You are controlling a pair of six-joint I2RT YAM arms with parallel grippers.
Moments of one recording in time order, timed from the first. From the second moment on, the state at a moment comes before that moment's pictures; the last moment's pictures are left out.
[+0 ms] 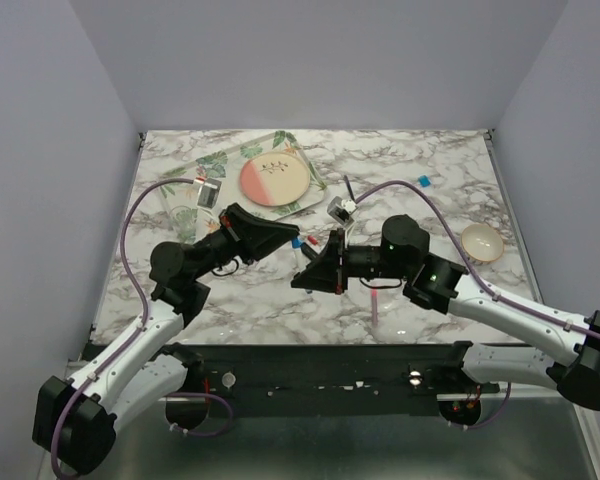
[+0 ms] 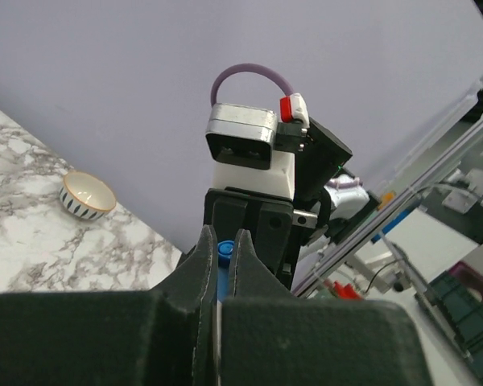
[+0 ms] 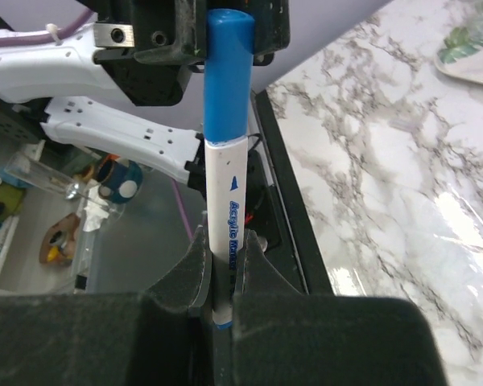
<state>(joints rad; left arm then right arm) -0.49 0.85 0.54 0.82 0.66 -1.11 0.95 1.11 0.86 0.17 -0.52 0.53</state>
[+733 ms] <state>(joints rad) -0.70 0.81 0.38 1.03 0.29 -1.07 0.93 1.13 1.07 -0.19 -0.56 0.44</state>
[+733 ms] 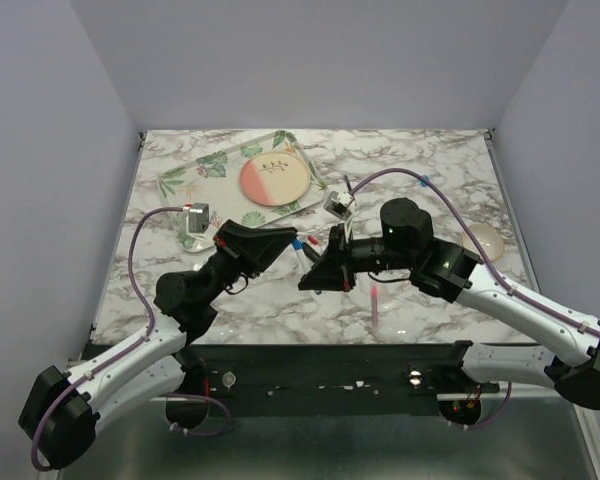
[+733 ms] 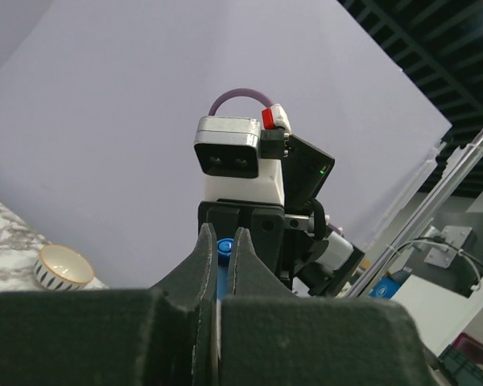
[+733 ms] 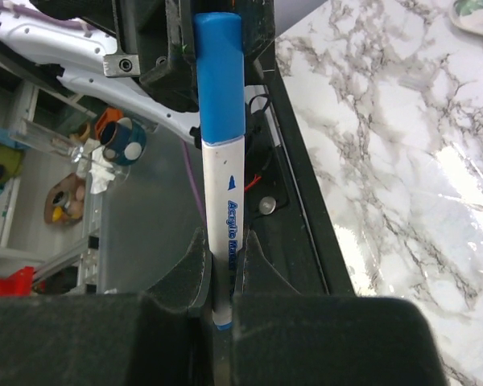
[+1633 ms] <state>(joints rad) -0.83 0.92 0.51 1.04 0.11 -1.02 0.84 1.23 1.50 -0.75 -0.54 0.14</state>
